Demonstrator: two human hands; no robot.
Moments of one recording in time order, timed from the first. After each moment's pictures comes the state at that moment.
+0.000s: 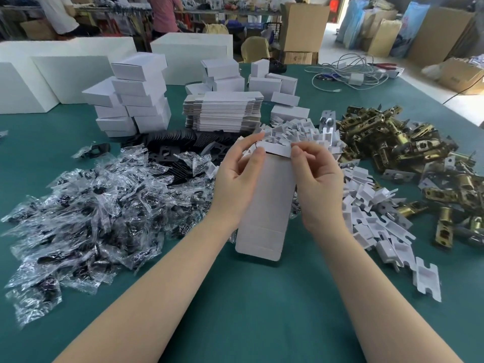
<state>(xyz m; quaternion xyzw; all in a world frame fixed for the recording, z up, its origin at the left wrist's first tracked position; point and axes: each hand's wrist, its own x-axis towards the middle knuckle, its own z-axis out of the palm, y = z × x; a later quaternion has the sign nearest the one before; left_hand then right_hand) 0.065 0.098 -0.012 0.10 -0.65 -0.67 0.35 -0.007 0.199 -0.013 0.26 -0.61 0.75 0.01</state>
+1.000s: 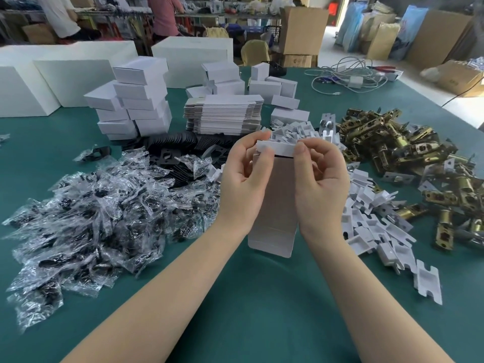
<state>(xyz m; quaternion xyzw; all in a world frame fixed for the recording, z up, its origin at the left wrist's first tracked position) 0.065 0.113 -0.006 0.06 -0.62 -0.66 0.42 0.015 0.197 0.002 0.28 -0.57 0.76 0.11</state>
